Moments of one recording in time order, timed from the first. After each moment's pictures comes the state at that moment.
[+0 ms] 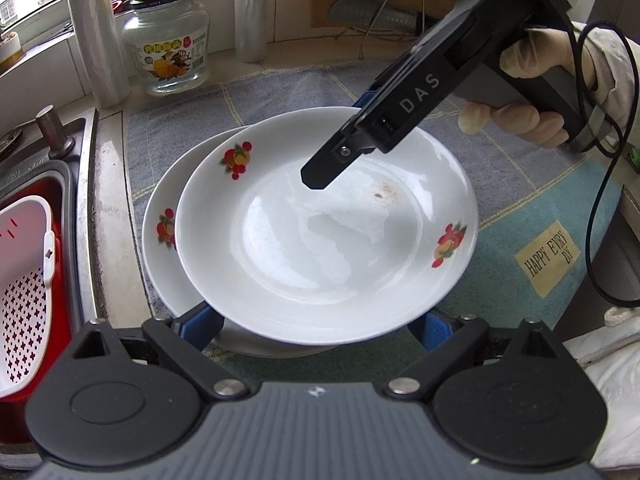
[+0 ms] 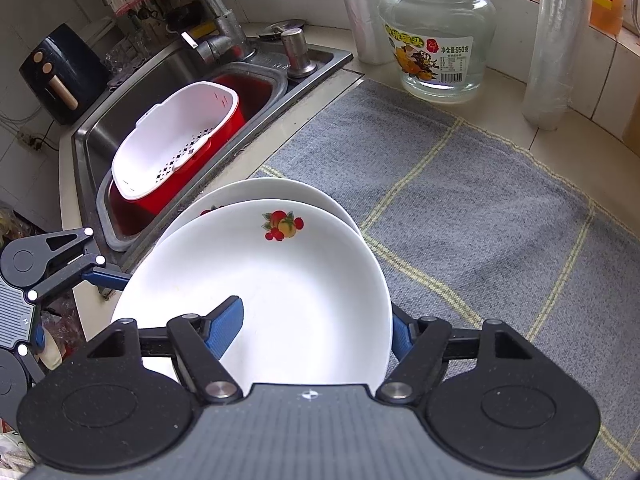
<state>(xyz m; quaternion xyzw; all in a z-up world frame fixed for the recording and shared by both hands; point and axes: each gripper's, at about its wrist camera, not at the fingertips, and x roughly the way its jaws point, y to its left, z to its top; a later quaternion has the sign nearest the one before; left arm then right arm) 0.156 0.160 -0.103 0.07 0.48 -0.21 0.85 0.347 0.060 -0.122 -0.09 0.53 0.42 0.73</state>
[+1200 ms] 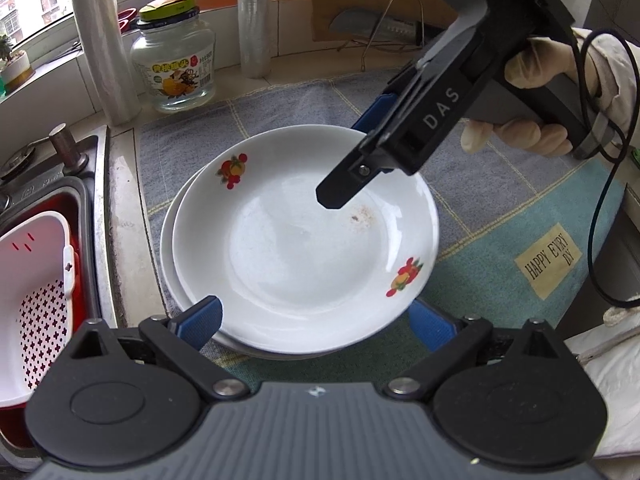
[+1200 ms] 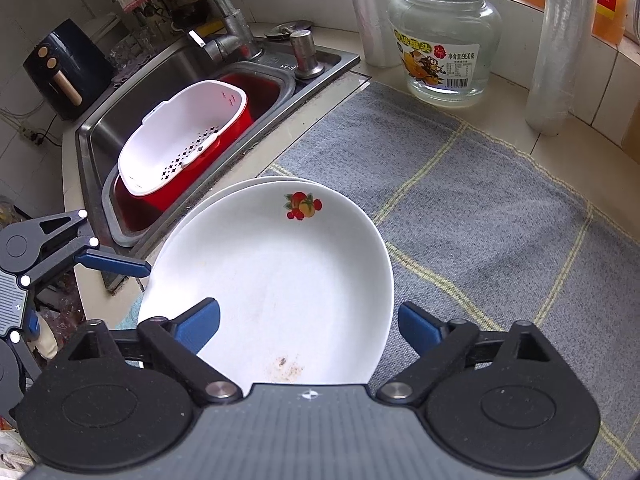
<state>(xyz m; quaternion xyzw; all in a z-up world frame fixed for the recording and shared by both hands) 0.151 0.158 -0.089 0.09 0.47 -0.20 0.86 0.338 0.060 -0.114 -0.10 0.52 0.42 0.73</state>
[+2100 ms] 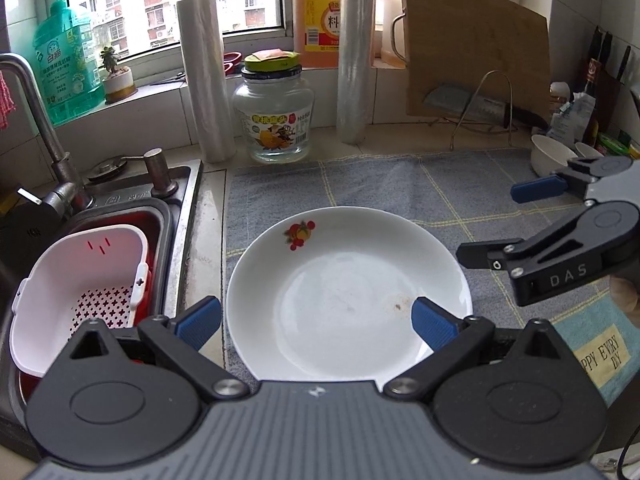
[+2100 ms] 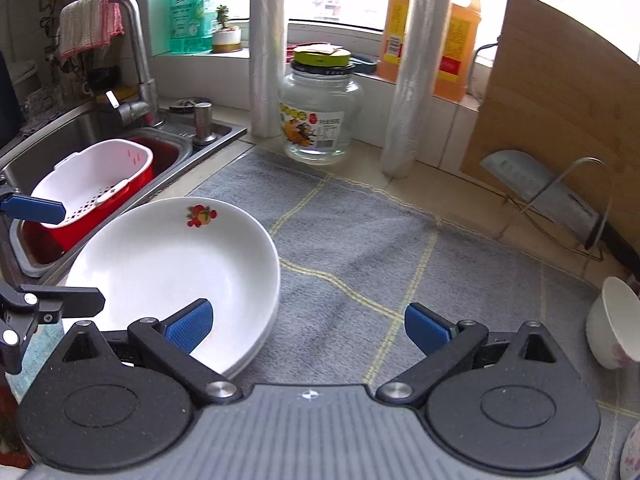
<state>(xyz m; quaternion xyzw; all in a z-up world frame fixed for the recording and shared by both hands) 0.152 0.157 -0.074 0.04 0.39 -0.06 0.92 0.261 0.009 -0.102 -0.12 0.38 0.24 0.89</state>
